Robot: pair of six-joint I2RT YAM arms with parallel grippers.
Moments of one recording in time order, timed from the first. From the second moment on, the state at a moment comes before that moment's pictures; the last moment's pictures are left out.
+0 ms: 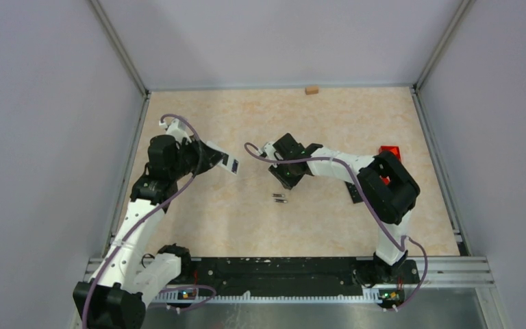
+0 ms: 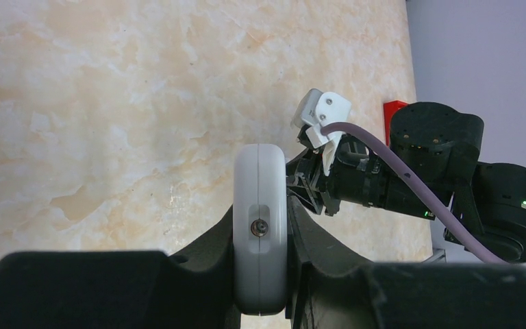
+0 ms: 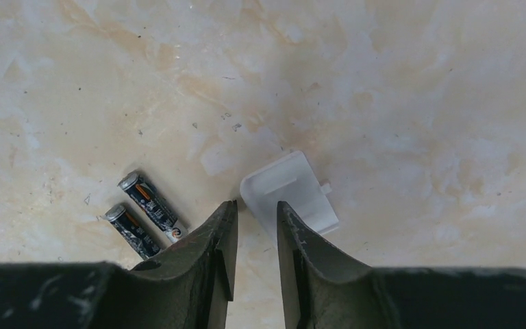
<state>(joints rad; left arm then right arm) -0.16 0.91 0.81 -0.32 0.35 -0.65 0.76 1.89 1.25 -0.46 -0.05 -0.16</state>
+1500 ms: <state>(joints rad) -0.15 0.92 0.70 0.29 0.59 -1.19 0.77 1.36 0.89 0.67 -0.27 1.23</state>
